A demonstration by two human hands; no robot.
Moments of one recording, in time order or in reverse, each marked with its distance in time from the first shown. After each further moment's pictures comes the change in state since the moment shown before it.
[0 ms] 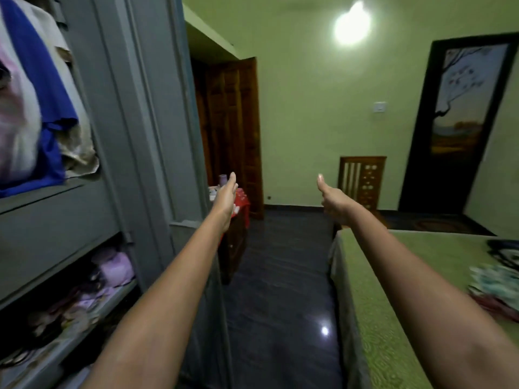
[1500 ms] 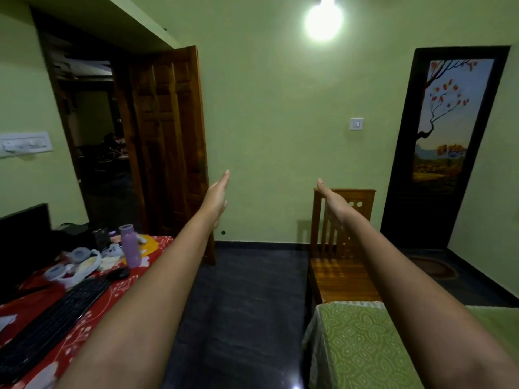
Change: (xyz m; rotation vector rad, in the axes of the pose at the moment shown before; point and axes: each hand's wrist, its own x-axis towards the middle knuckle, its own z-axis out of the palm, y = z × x) left_hand 0.719 -0.115 0.278 0.037 -0.146 0.066; right_hand 0.698 0.067 -0.196 0.104 0.163 -0.063
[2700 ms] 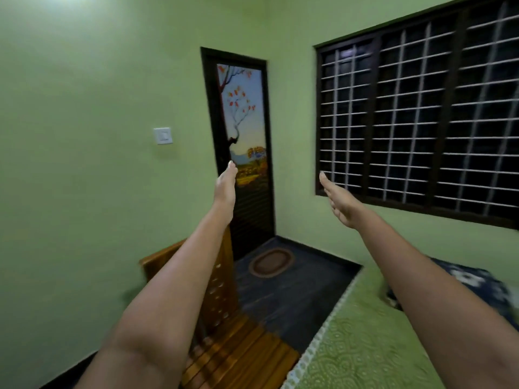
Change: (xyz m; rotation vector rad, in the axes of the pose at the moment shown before) left_hand 0.486 -0.092 0.540 -0.314 -0.832 0.014; right_hand 0.367 0.106 -0.350 0.063 0.816 0.137
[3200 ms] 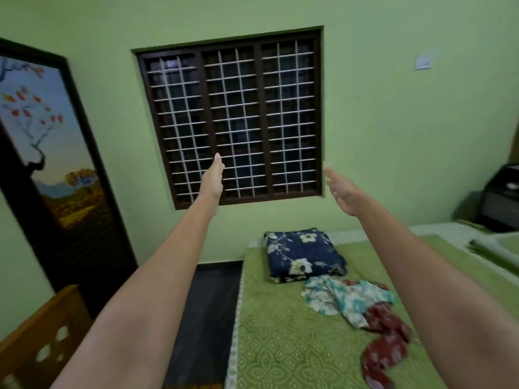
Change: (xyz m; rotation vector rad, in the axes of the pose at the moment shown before) left_hand 0.067 -0.039 0.182 -0.046 -0.715 -0.131; right_hand -0.093 0.000 -0.137 -0.110 0.744 0.064
